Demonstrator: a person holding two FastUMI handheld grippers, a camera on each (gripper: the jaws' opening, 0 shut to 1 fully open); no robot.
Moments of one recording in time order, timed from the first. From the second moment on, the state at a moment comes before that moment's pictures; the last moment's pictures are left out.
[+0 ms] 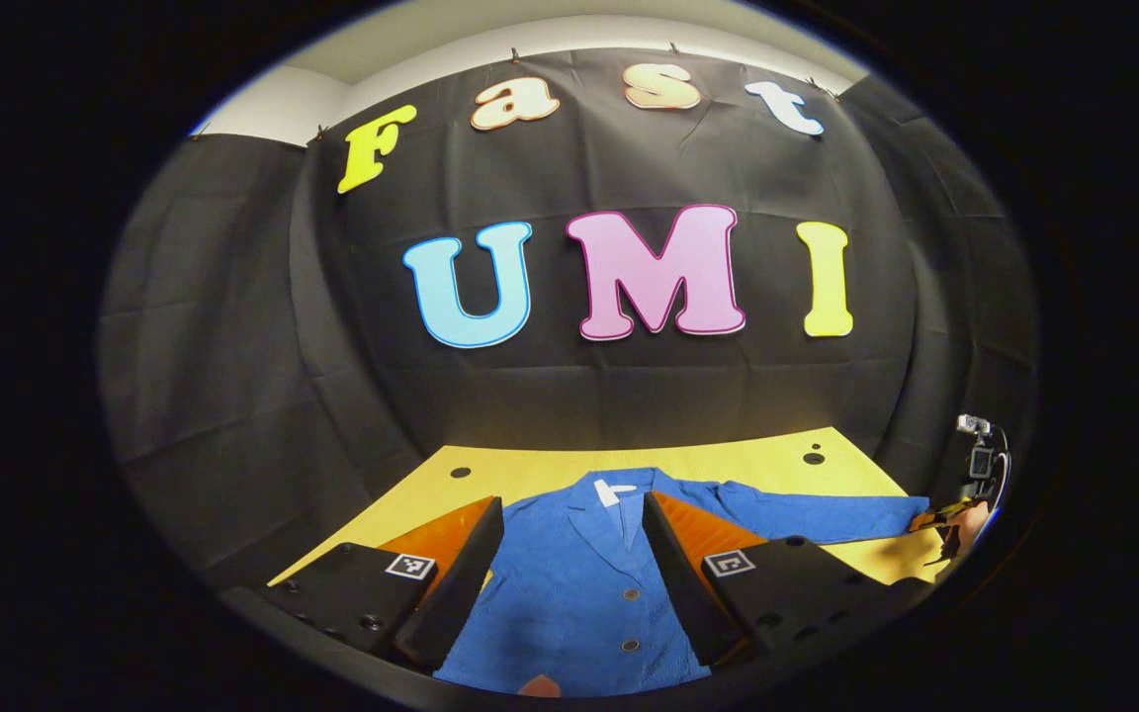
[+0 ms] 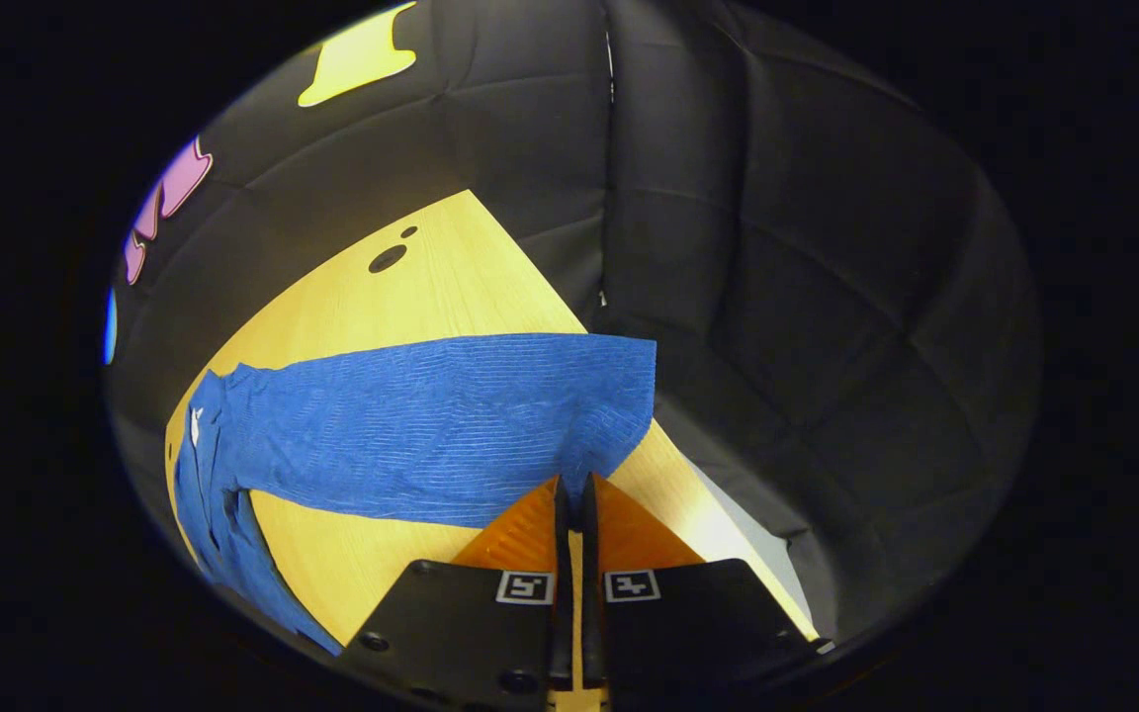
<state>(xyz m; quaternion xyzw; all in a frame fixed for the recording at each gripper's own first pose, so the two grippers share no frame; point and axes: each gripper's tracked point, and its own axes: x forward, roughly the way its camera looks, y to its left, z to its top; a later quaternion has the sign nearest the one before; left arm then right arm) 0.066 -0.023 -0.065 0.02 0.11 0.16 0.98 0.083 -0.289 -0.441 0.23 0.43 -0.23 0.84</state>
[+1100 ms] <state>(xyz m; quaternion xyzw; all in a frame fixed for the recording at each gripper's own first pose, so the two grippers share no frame) 0.009 0.188 -0.083 -0.01 0.08 0.18 0.98 0.242 0.068 -0.136 0.02 0.23 -0.05 0.97</state>
